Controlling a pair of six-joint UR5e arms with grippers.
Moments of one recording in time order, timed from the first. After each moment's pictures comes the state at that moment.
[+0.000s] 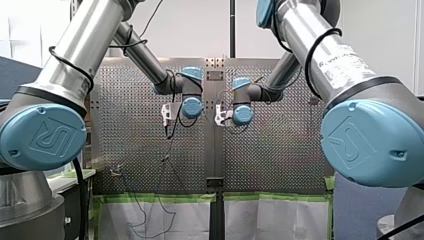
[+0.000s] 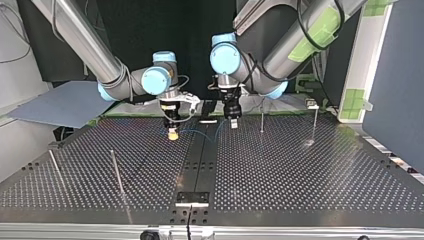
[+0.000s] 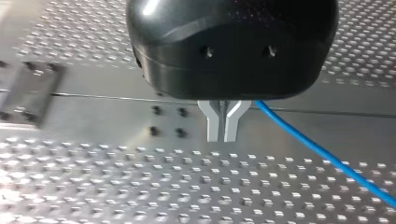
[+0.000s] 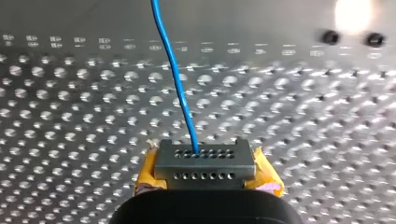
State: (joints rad) left arm -0.54 -2.00 -1.71 -2.59 -2.22 -1.63; right arm 2.20 -0.89 1.38 -0.41 1.78 1.57
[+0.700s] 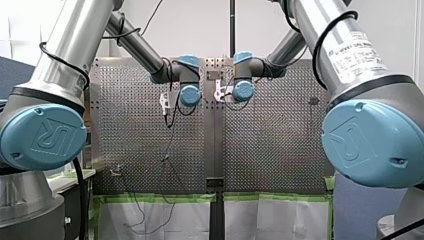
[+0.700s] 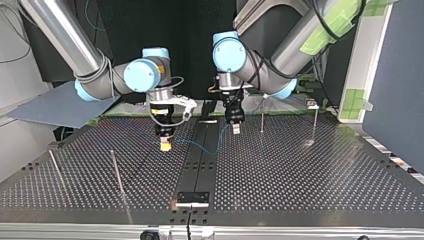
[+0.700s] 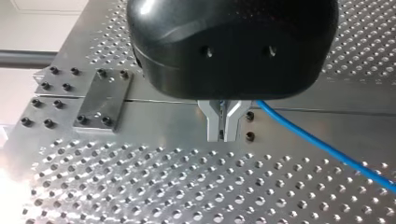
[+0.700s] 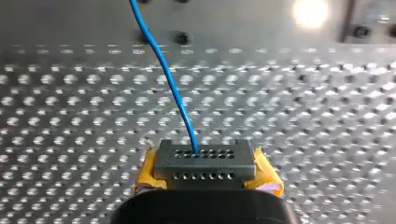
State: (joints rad) left arm -0.53 -1.91 -1.71 -2.60 -2.21 -1.63; right arm 2.21 -1.05 1.38 -0.35 1.78 1.57
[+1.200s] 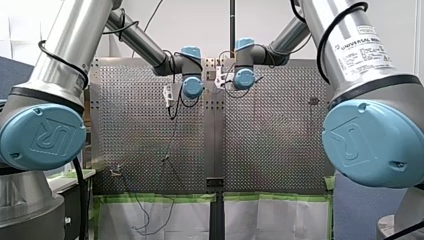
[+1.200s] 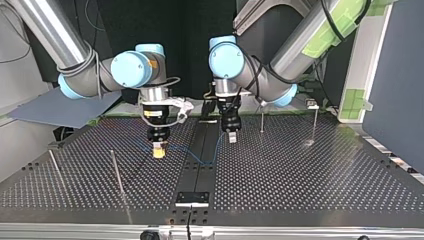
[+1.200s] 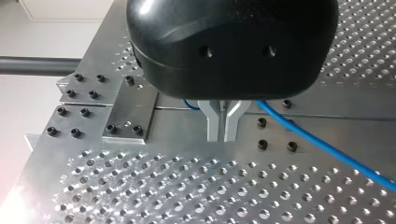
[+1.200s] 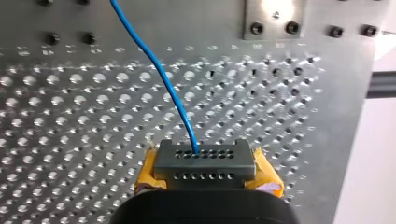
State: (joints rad) left arm -0.54 -1.90 -1.62 -2.67 -2.19 -1.62; right arm 2.21 -1.13 1.38 -0.35 1.78 1.56
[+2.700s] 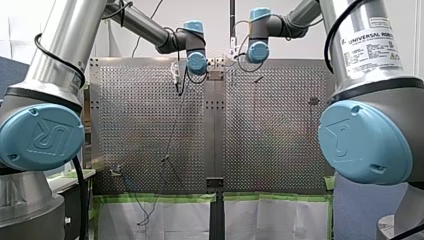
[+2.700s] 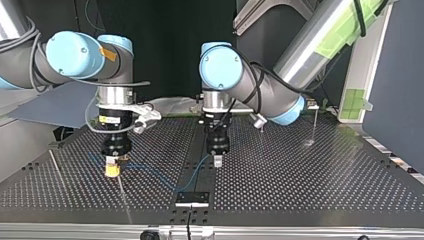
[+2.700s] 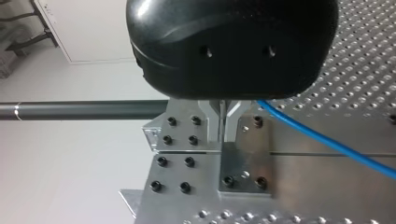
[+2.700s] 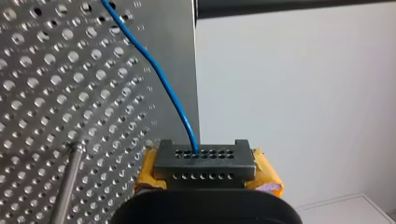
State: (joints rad) left arm -0.56 -1.87 -1.41 -2.80 -2.10 -1.58; right arm 2.12 -1.30 1.37 -0.32 1.78 1.59
